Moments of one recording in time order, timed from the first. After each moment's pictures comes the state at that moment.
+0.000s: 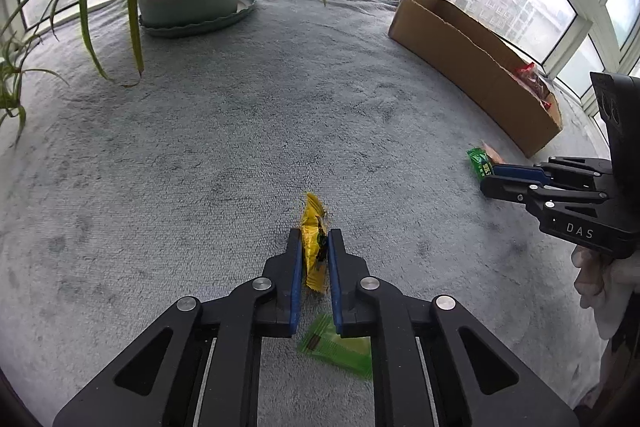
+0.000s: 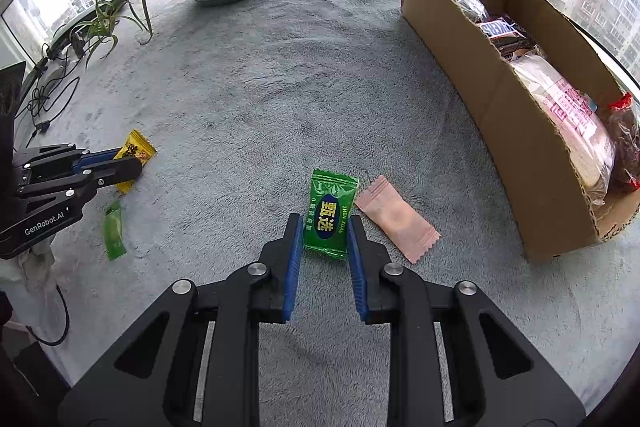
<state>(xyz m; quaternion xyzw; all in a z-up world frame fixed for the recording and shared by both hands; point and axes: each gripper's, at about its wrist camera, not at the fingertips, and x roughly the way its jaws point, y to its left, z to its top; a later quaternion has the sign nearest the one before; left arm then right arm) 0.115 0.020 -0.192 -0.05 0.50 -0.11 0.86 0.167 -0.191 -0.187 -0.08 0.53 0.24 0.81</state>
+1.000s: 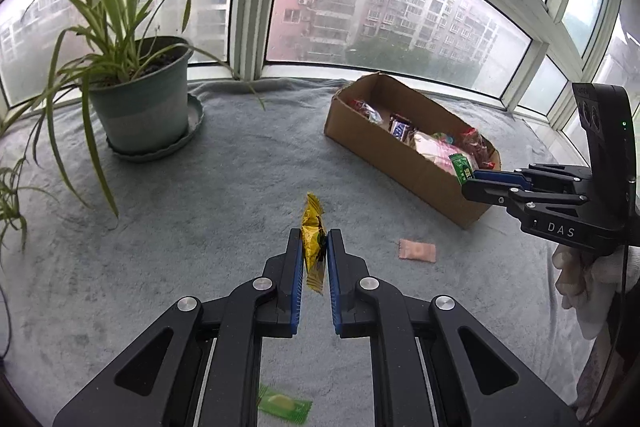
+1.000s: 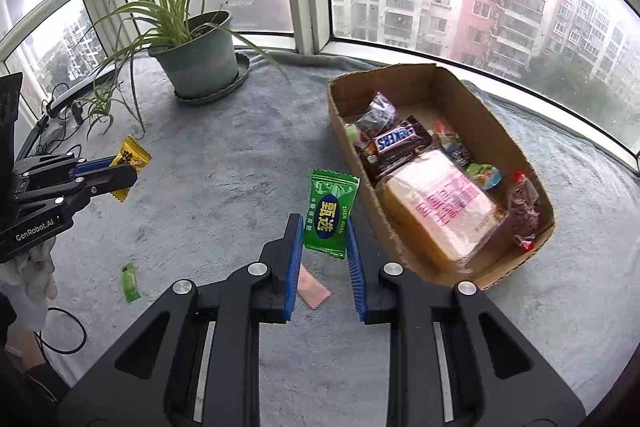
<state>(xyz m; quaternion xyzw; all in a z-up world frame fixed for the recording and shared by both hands) 0.142 -0.018 -0.103 -0.04 0.41 -0.16 0.90 0.191 -0.251 -0.093 -0.06 0.45 0.20 0.87</state>
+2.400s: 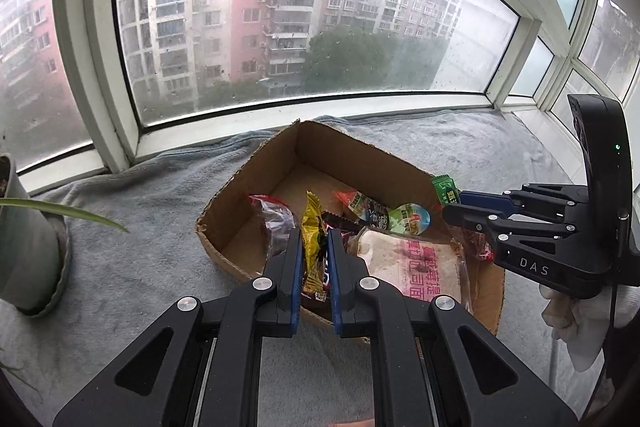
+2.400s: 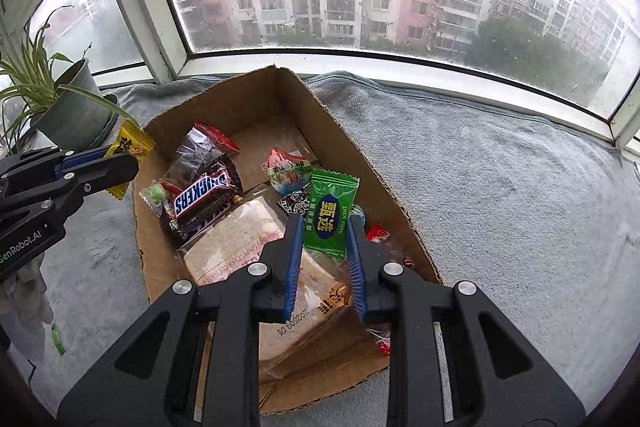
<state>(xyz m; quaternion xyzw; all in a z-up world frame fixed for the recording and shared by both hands) 0.286 -0.161 -0.108 0.01 0.41 -0.22 0.88 0.310 -0.358 -0.130 -0.02 0.48 0.10 0.87</state>
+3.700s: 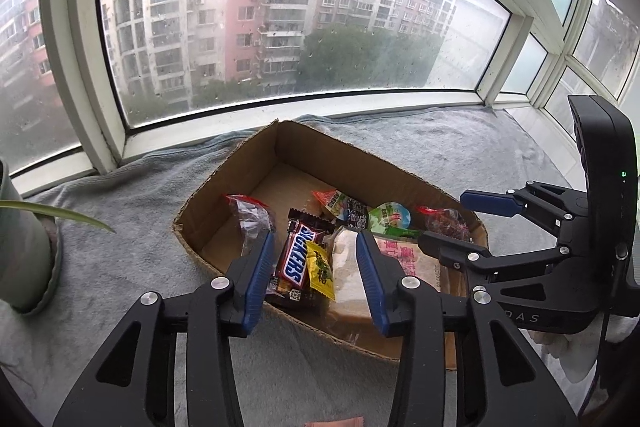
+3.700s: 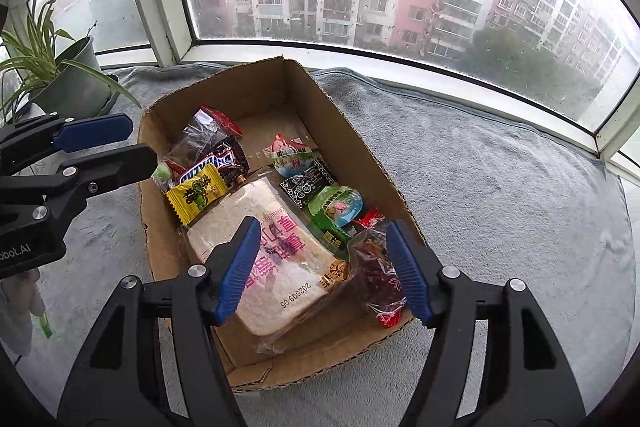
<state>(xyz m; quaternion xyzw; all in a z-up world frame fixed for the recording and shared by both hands) 0.278 -0.174 -0.099 0.01 0.42 -0.23 0.88 0.290 -0.350 -0.122 -0.06 0.48 0.09 0.87</state>
